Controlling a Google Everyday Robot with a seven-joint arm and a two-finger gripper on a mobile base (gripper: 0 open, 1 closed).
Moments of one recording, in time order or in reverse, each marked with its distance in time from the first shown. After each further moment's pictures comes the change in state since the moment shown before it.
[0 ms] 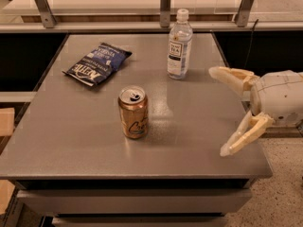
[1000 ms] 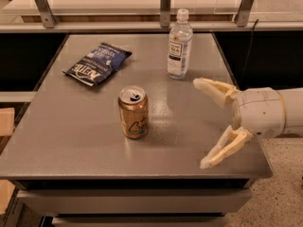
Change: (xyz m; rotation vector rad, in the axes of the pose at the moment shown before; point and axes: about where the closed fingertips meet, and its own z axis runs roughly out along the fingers) arm 0.003 0.020 0.037 -0.008 -0.090 0.010
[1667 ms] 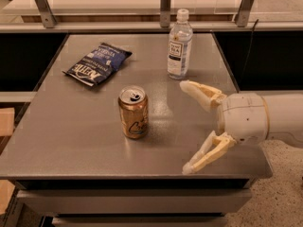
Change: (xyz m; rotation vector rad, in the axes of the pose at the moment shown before) arm -0.011 0.012 0.030 0.005 -0.036 -0.012
